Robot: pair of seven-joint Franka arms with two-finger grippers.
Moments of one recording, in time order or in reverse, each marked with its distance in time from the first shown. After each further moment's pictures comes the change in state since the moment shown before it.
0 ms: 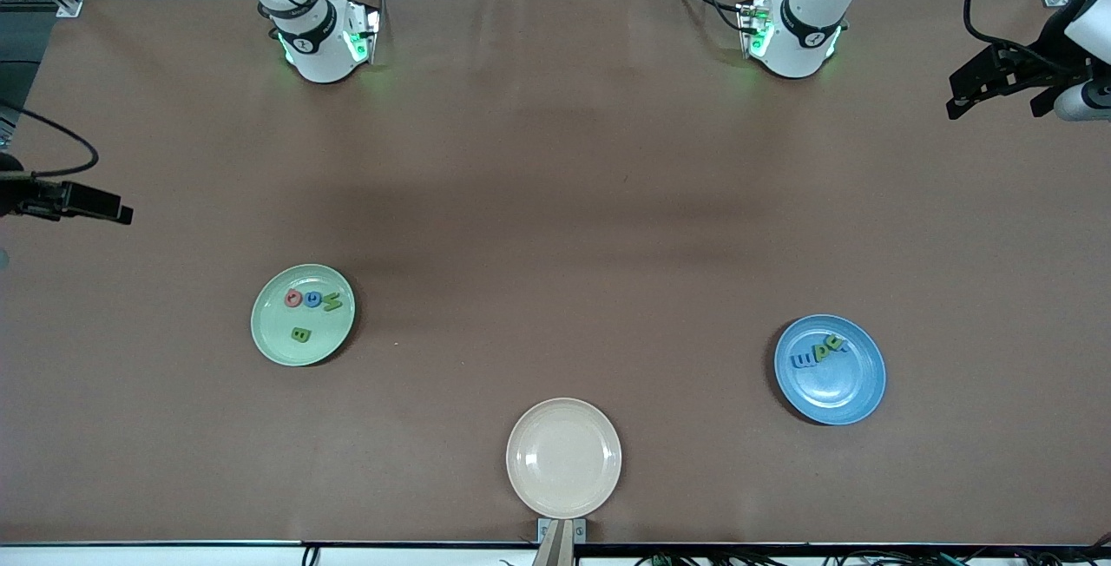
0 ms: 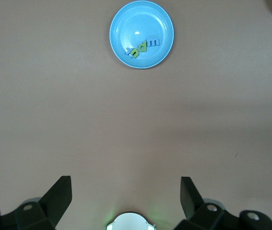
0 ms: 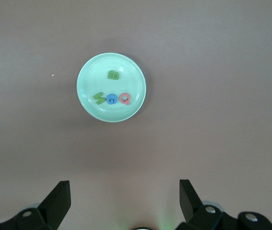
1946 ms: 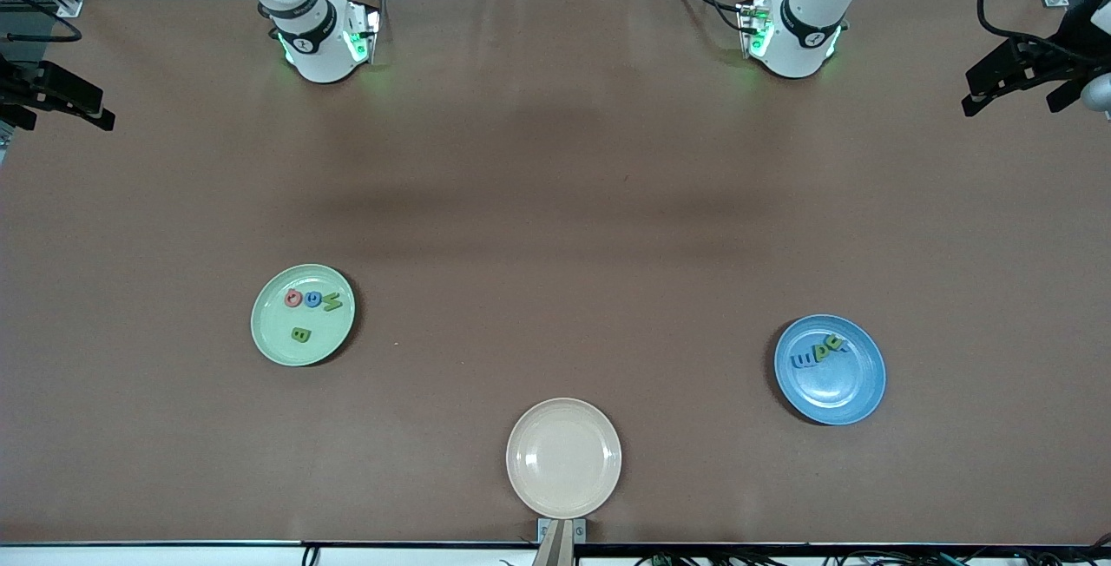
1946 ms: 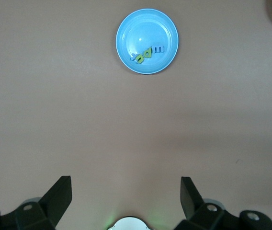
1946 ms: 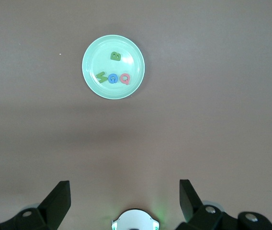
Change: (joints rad) left arm 0.028 -0.018 -0.001 -0.005 0.000 0.016 0.001; right arm 0.101 -0.279 -0.111 -0.204 -0.006 -0.010 -0.045
